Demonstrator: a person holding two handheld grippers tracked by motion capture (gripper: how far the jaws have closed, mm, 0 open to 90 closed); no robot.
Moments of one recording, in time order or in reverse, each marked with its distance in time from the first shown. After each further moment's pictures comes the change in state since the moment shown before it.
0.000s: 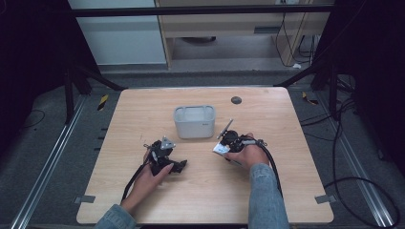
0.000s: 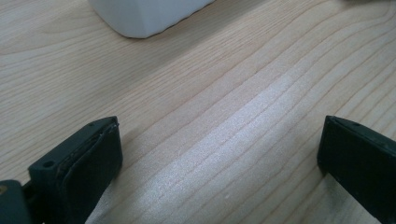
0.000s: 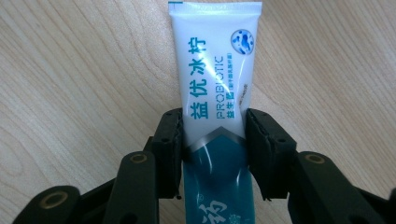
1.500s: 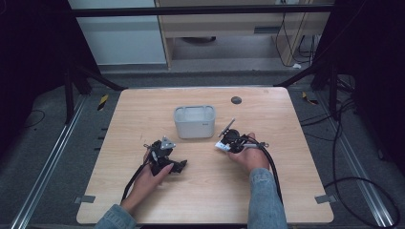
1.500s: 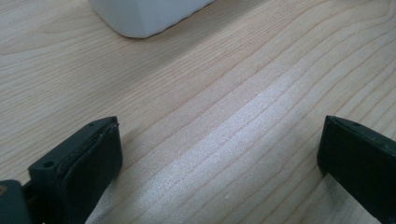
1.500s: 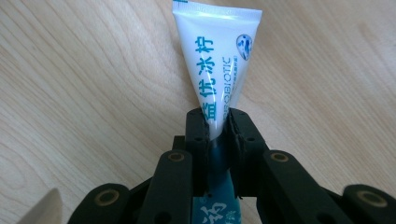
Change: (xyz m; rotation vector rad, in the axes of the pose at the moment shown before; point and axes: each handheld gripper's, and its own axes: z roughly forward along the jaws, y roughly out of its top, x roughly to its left) left arm 0.000 0.000 0.000 0.000 0.000 0.000; right arm 0.006 -0.002 -0.013 -0.044 -0.077 0.079
